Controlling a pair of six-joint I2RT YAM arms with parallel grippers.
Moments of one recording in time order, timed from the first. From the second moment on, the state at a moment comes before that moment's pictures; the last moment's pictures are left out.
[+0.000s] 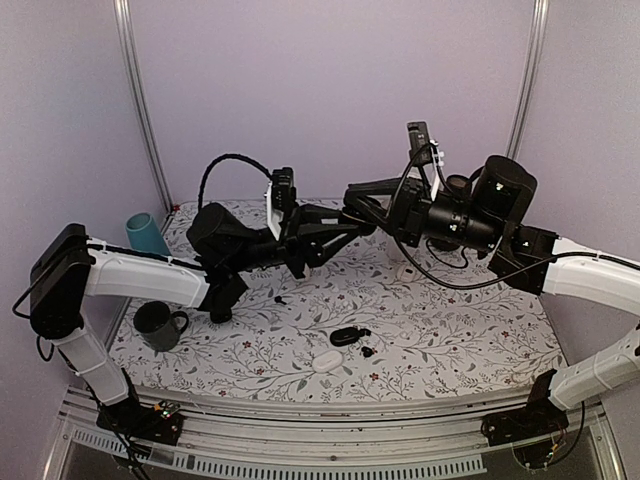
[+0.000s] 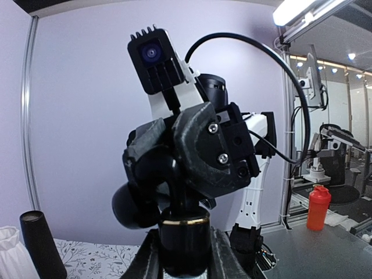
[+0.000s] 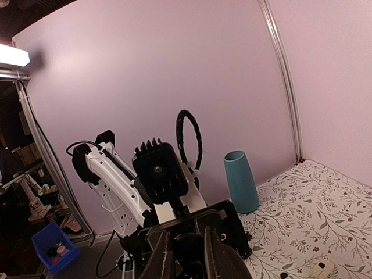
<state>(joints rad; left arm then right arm) -0.92 1.68 0.97 1.24 0.67 -0.31 0.91 1.25 1.05 0.38 -0.40 0.37</state>
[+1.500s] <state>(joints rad) -0.92 1.63 0.95 1.14 0.61 -0.24 0.92 1.23 1.03 0.32 -0.32 0.36</state>
